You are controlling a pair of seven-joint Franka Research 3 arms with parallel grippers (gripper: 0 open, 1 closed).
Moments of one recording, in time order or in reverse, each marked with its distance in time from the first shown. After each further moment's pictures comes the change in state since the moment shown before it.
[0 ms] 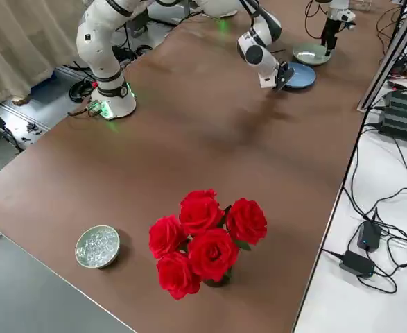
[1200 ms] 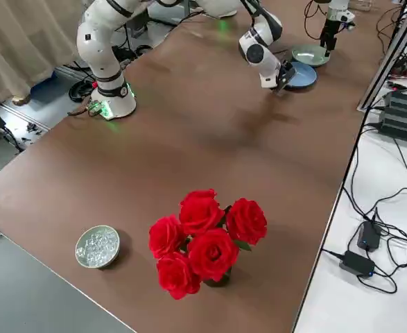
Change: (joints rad) left arm -0.014 0.000 0.003 0.002 0.000 -0.006 -0.032; right arm 0.000 0.005 -0.018 0.010 -0.011 0.005 0.024
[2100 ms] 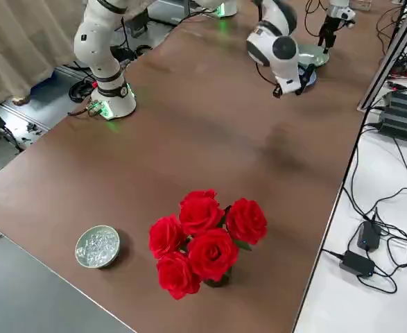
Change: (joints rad) left arm -0.002 -0.056 0.006 0.012 0.001 -0.160 0.020; right arm -0.146 -0.222 -0.310 0.027 -0.700 -0.665 0.022
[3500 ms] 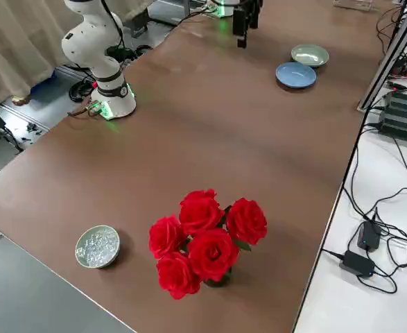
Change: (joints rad) left arm 0.210 -0.588 0.012 0.010 -0.001 -0.454 0.553; right arm -0.575 -0.505 0.395 0.217 -0.845 -0.494 0.138
